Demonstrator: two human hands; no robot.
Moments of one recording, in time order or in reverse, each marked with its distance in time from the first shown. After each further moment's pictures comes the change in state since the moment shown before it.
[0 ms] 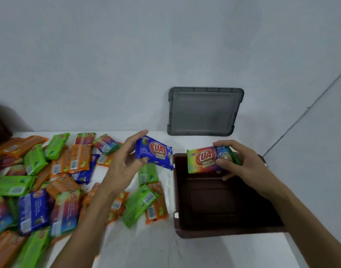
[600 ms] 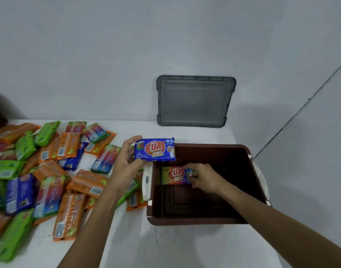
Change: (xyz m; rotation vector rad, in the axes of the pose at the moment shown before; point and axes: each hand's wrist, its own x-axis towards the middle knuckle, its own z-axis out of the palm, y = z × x) left_hand -0.011 -0.032 0.075 -0.180 0.175 -0.274; right_hand 0.034 0.112 0.019 -0.554 -0.281 0.168
